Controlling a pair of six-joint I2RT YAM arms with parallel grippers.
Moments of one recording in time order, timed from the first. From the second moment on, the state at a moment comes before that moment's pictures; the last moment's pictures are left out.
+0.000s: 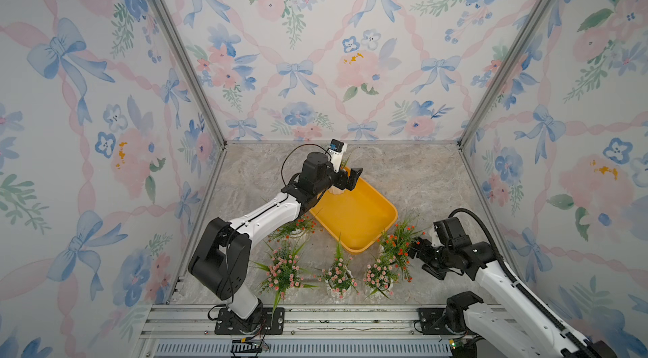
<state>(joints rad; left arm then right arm) -0.58 1.61 1.14 0.20 0.14 -0.12 0.31 1.01 0.68 -0.84 -0.26 0.86</state>
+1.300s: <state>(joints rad) -0.56 1.62 1.14 0.19 0.07 -0.10 0.45 1.31 0.89 -0.86 -0.15 0.84</state>
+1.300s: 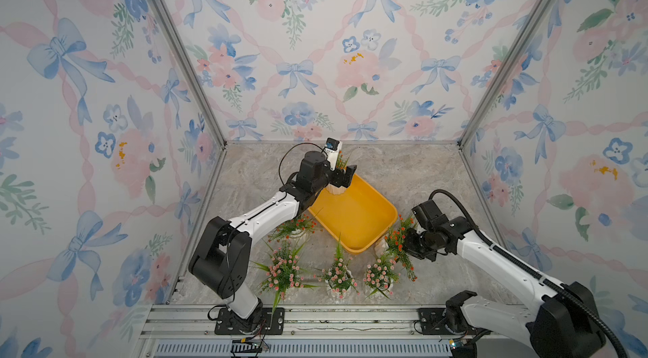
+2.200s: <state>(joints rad) -0.49 1.62 1.19 0.19 0.10 -0.09 0.42 1.43 1.29 -1.09 -0.03 0.78</state>
